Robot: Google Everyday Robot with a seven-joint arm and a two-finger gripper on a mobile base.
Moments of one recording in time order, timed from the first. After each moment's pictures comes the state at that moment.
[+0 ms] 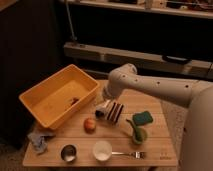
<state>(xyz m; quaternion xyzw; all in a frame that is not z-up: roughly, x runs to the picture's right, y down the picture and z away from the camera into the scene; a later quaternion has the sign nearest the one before) -0.005 0.065 0.829 -0.27 0.03 0.57 0.78</state>
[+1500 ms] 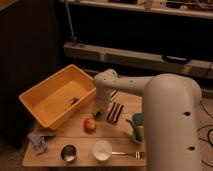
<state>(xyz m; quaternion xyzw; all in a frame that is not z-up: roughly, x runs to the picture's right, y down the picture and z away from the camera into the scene) -0.031 0.126 0.877 -0.35 0.14 0.53 0.76</state>
